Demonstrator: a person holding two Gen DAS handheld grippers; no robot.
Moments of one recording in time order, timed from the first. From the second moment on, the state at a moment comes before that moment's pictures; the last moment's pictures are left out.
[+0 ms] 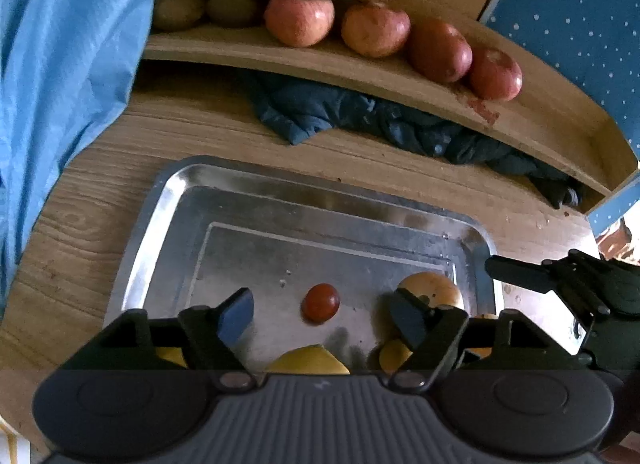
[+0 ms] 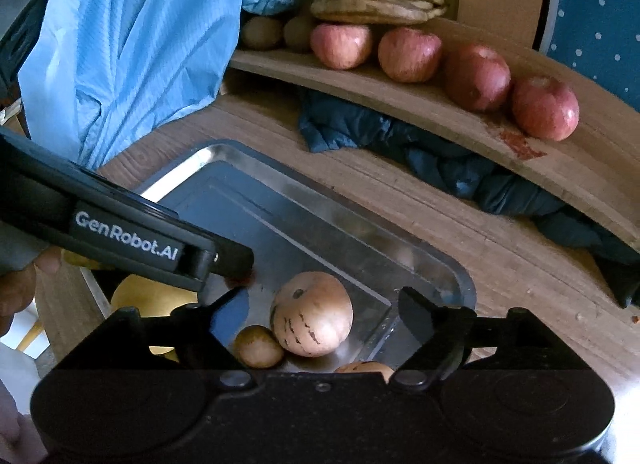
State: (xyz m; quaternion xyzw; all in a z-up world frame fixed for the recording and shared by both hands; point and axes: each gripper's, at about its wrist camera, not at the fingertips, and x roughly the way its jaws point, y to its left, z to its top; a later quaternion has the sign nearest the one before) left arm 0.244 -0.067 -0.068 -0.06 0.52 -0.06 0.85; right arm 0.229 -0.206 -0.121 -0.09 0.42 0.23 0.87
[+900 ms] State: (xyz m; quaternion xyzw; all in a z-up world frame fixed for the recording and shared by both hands) left arm 0.212 -0.041 -0.048 -0.07 0.47 0.04 0.88; right arm 0.207 -0.234 -0.102 -0.06 0.39 0.18 0.90
